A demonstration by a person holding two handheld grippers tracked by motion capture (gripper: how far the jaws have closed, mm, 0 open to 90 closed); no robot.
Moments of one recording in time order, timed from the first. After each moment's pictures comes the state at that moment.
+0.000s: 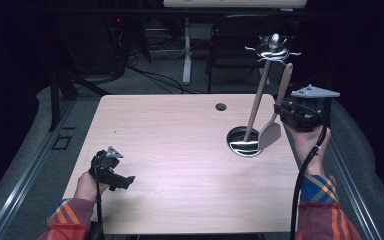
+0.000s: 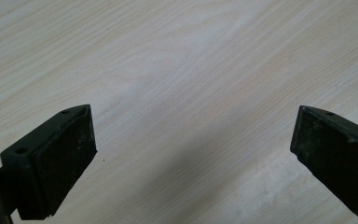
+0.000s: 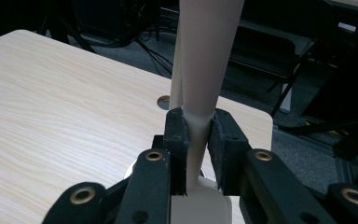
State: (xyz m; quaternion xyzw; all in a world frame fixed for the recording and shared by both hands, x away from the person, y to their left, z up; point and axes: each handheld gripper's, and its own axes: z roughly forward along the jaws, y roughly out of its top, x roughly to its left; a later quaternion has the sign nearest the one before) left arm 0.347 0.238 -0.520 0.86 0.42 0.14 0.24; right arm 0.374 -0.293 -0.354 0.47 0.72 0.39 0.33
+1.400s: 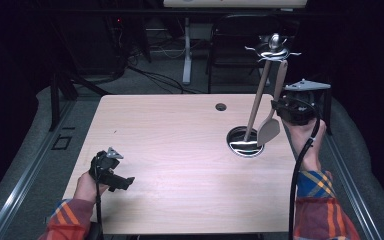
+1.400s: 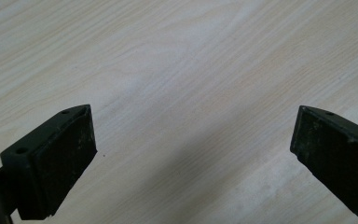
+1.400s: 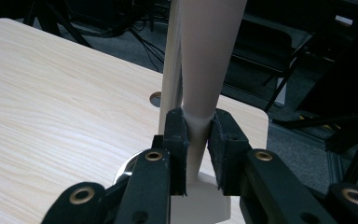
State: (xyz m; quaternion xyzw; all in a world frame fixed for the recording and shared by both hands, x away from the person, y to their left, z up) left arm 0.346 0.239 -0.521 0.87 0.42 0.14 0.23; right arm 0.395 -0.287 -0.354 0.48 0.73 0.36 0.33
